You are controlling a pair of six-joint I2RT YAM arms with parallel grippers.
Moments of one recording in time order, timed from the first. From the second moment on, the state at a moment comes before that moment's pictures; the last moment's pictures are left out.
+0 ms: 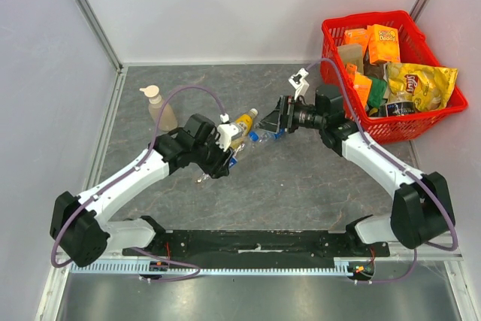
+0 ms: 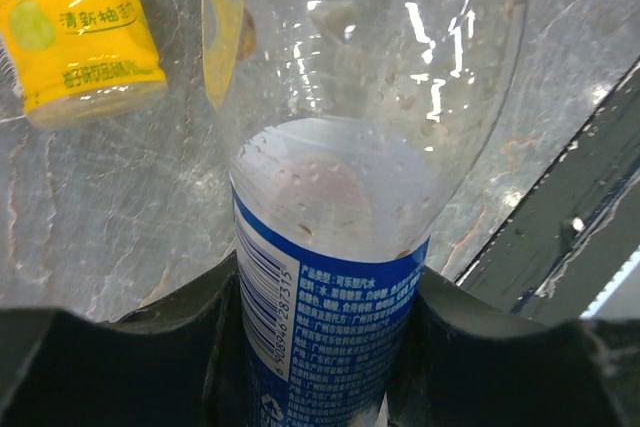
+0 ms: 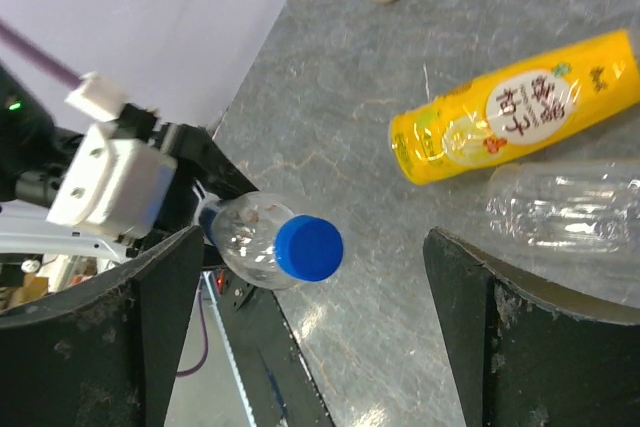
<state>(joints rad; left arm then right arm) -0.64 1.23 0.96 -0.67 0.30 0.10 0.40 1.36 0.96 0.10 -0.72 0.60</state>
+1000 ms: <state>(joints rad) -0.77 1.22 0.94 -0.69 -0.03 0.10 0.43 1.52 0.89 0.29 -0.86 0.78</state>
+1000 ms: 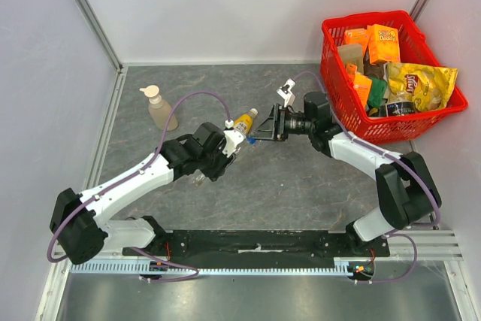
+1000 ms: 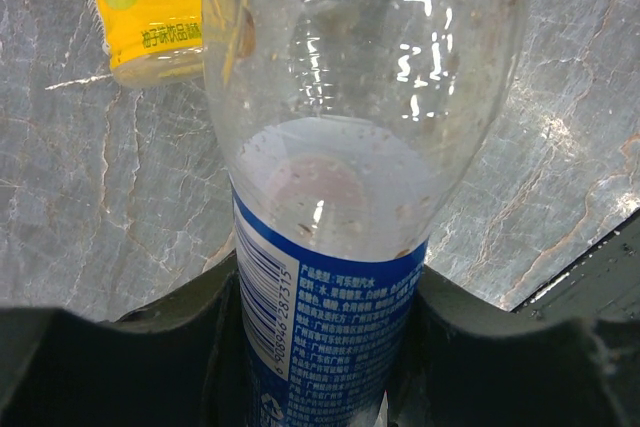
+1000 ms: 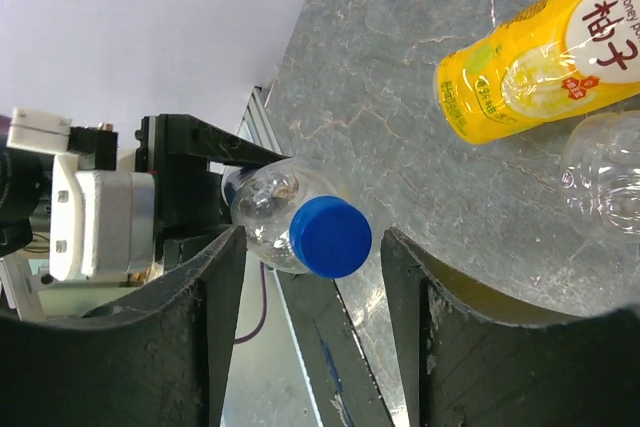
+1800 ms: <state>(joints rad) -0.80 1.20 0.94 -0.70 -0.10 0.10 0.44 1.57 0.84 0.44 -0.89 0.90</state>
